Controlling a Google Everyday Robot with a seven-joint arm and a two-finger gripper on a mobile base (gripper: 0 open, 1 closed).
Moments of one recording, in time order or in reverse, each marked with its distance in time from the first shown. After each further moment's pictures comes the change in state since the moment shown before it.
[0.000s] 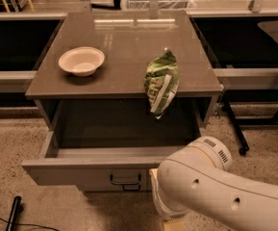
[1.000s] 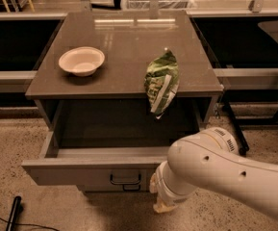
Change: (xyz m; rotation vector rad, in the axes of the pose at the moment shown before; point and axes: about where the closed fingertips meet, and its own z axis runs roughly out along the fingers) arm 0.005 -0.028 0.005 0.009 -0.103 -0.035
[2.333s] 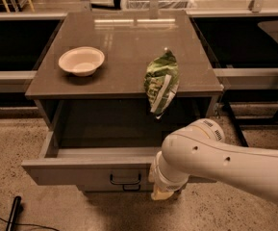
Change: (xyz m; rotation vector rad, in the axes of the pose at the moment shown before) arm 0.009 -0.043 0.020 0.047 0.023 0.061
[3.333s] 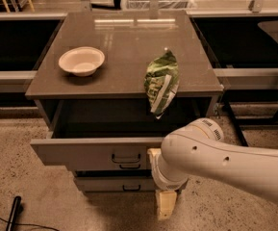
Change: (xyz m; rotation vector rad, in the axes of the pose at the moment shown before) arm 0.000 0.000 0.000 0.000 0.000 0.000
